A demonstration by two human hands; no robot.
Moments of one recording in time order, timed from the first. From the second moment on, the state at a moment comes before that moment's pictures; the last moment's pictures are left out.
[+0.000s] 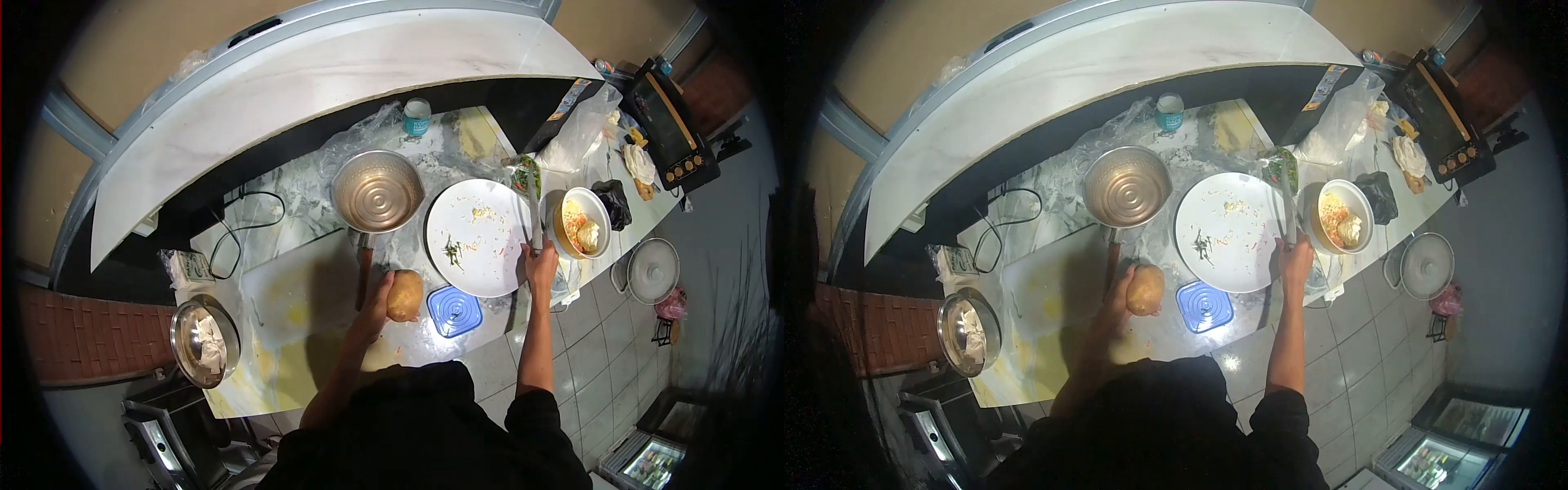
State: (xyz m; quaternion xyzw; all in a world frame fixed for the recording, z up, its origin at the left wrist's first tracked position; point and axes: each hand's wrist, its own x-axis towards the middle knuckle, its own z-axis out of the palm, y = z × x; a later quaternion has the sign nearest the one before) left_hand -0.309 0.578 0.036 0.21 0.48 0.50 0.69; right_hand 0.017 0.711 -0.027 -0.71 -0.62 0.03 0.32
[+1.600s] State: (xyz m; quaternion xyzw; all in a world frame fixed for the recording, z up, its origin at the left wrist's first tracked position) left_hand -0.320 0.588 -0.020 0.14 0.47 0.51 0.71; right_hand -0.046 0.560 -0.007 -0.62 -0.67 0.27 0.29
